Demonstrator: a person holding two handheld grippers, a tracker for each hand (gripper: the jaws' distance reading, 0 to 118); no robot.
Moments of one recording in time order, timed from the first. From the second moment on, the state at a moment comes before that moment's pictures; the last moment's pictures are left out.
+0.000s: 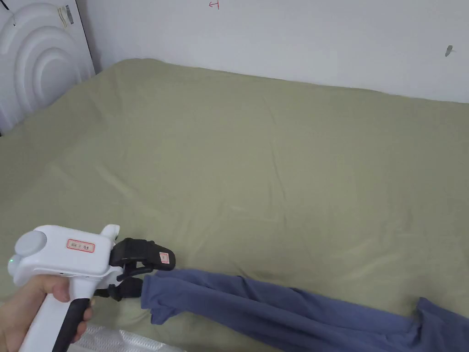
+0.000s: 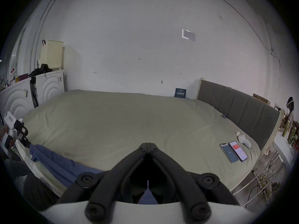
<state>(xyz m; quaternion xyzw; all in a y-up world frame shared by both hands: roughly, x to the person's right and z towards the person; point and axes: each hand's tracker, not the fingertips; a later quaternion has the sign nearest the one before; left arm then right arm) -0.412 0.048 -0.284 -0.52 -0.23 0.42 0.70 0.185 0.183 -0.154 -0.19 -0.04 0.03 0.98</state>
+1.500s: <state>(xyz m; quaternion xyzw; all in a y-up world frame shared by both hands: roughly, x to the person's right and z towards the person) -0.168 0.189 -0.275 -0.52 -0.18 0.13 0.82 0.232 0.196 -0.134 -0.17 -0.01 -0.01 0.99</state>
